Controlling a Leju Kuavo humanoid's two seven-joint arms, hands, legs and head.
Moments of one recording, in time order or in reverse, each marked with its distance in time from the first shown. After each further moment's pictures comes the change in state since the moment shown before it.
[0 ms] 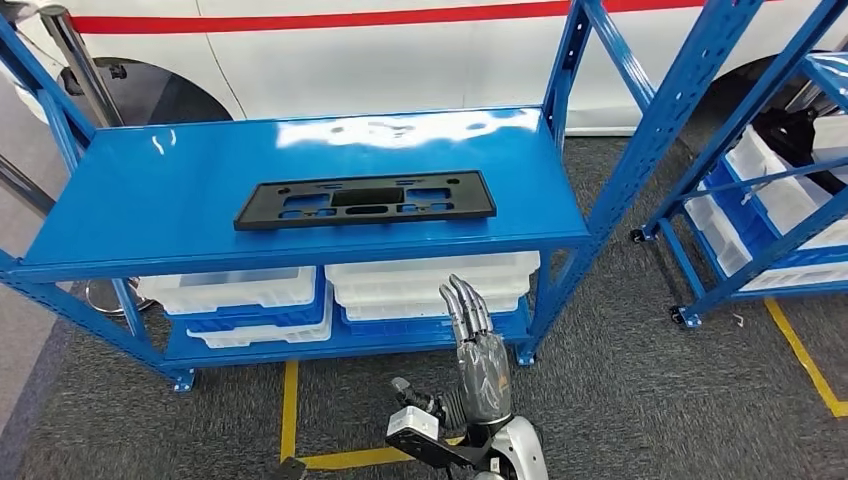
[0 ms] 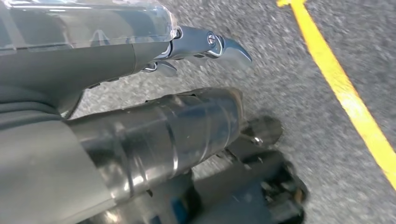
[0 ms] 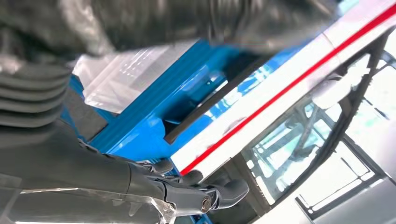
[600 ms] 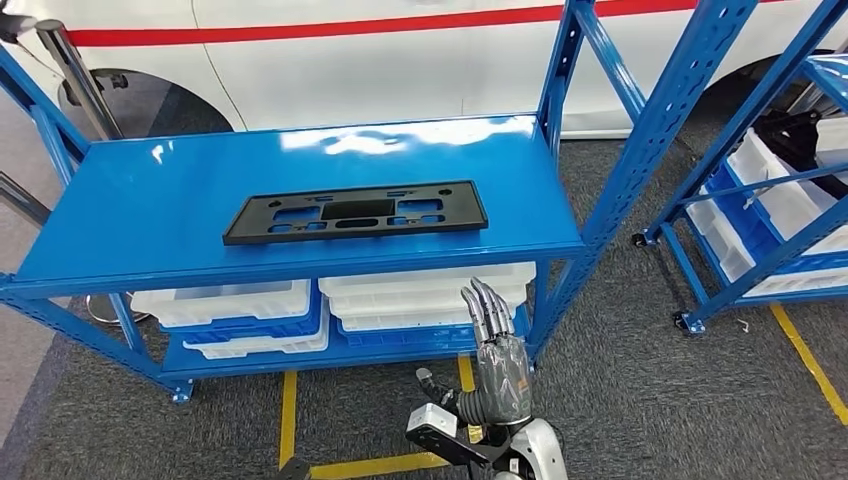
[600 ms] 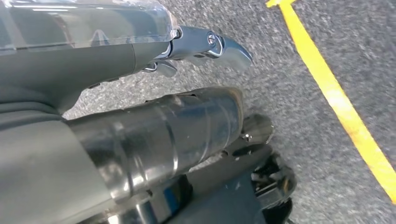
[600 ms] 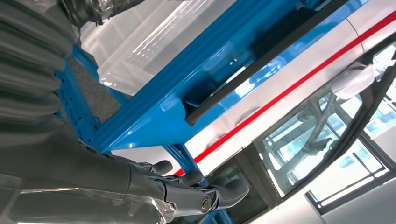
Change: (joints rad) left arm -0.004 0.000 -0.002 0.002 0.002 0.003 0.007; right arm 0.010 -0.039 -0.043 -0.004 0.027 0.008 0.006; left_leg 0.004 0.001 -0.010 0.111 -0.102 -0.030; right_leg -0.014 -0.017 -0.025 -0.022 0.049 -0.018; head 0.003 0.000
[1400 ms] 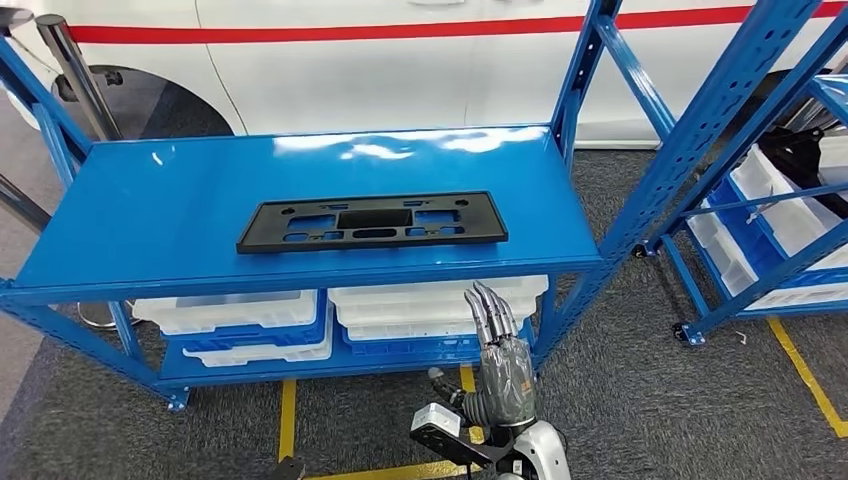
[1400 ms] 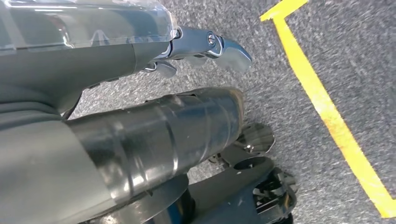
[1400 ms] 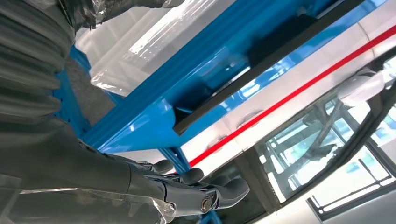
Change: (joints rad) left arm -0.003 0.001 -0.003 0.003 0.009 0.000 0.004; right arm 0.007 -0.010 -0.023 0.003 0.006 0.007 0.003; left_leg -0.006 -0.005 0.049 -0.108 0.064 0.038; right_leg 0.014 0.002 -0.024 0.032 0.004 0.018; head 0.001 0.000
